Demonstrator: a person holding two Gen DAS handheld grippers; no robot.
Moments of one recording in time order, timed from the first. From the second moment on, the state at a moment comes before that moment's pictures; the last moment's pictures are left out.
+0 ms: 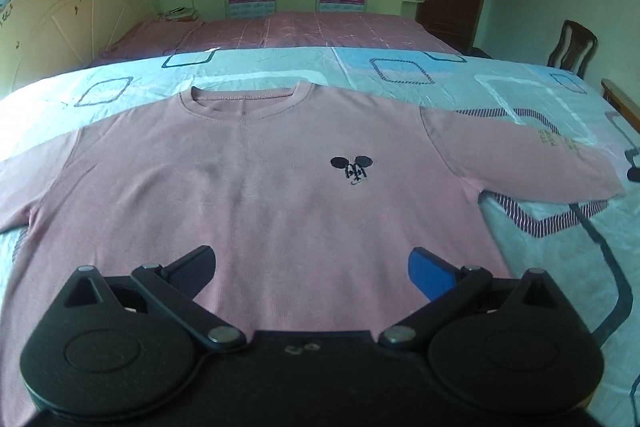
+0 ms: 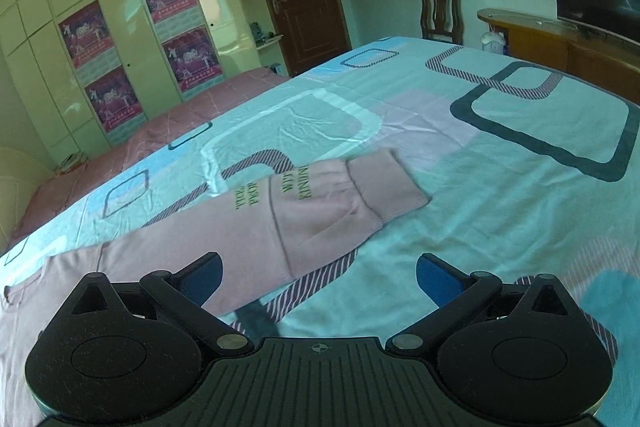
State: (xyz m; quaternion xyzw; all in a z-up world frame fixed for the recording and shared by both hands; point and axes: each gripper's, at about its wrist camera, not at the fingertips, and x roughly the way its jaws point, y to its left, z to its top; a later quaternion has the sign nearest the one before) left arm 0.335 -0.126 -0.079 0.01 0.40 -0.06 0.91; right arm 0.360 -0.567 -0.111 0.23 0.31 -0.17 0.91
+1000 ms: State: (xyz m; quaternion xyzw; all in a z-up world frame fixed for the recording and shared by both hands) left arm 0.361 -0.157 -0.072 0.02 0.42 0.00 0.91; right arm 0.378 -0.667 -0.147 0.35 0.31 -0.15 0.87
